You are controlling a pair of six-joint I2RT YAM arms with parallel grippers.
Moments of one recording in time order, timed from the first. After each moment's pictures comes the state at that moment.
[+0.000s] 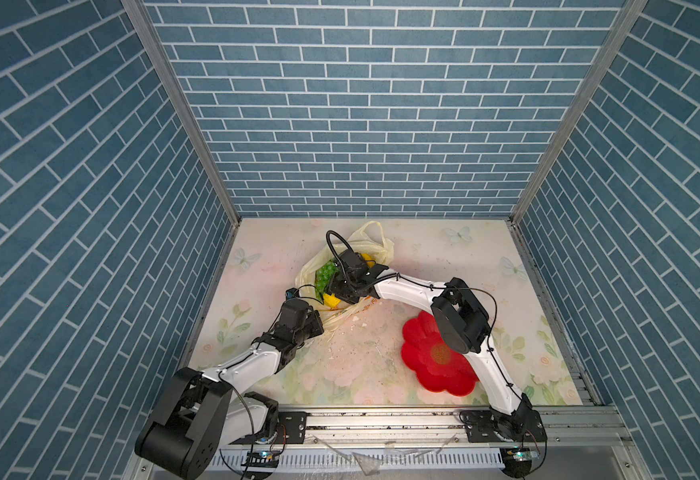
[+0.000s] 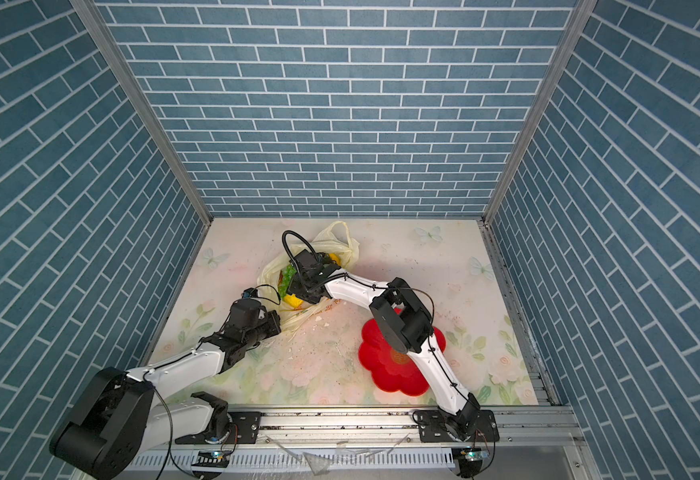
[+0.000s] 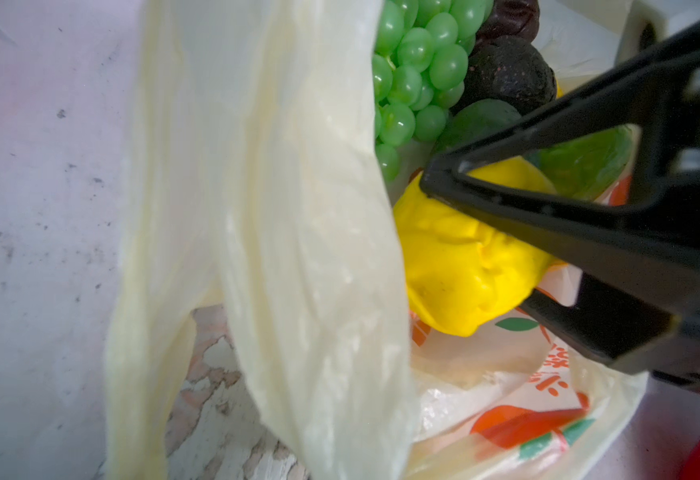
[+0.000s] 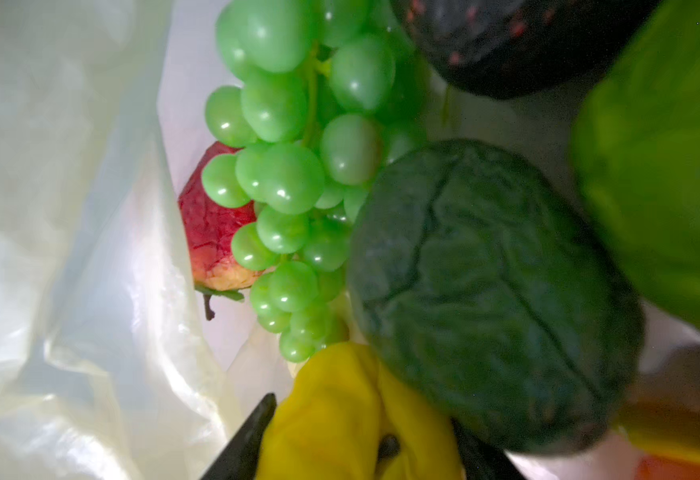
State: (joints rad) left arm -0.37 1.20 0.33 0.12 0.00 -0.65; right arm 0.94 2.28 1.80 -0.40 -0.12 1.07
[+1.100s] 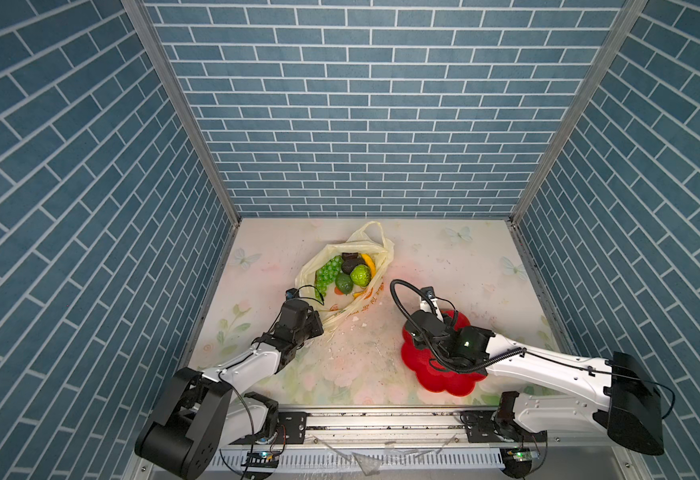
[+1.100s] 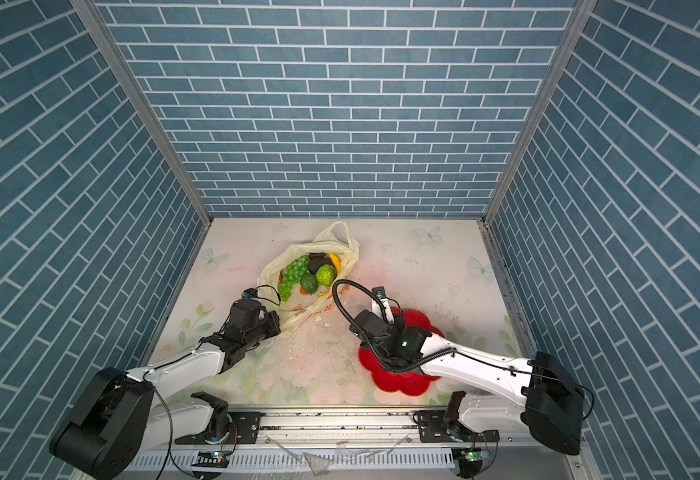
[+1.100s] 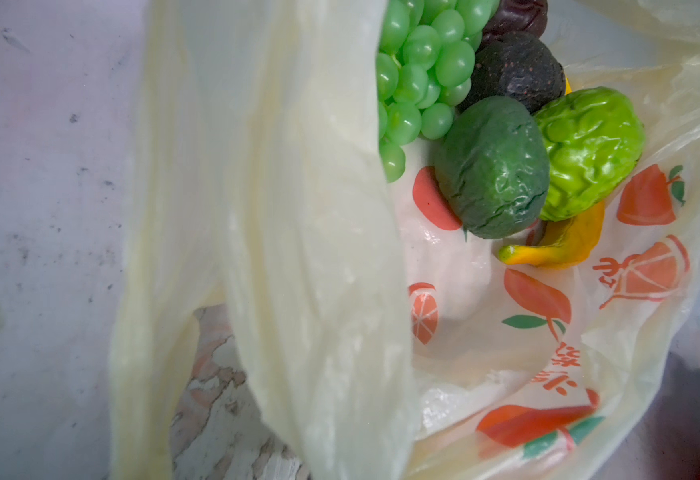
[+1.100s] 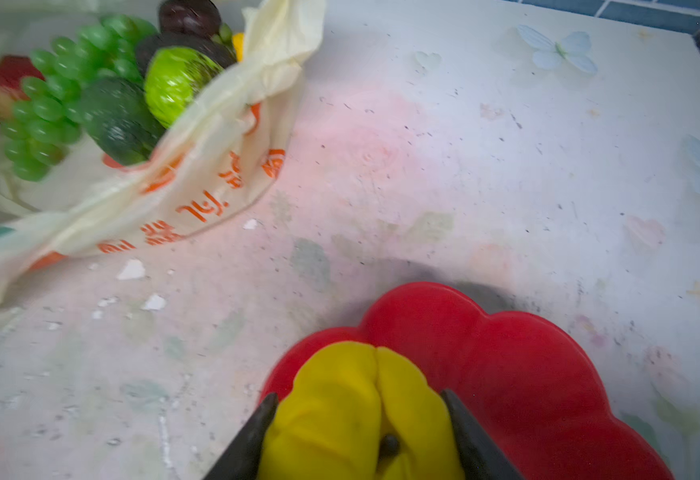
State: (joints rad) left arm -0.37 1.20 0.33 0.12 -0.01 -0.64; right arm 1.11 1.17 0.70 -0.50 0.66 0.64
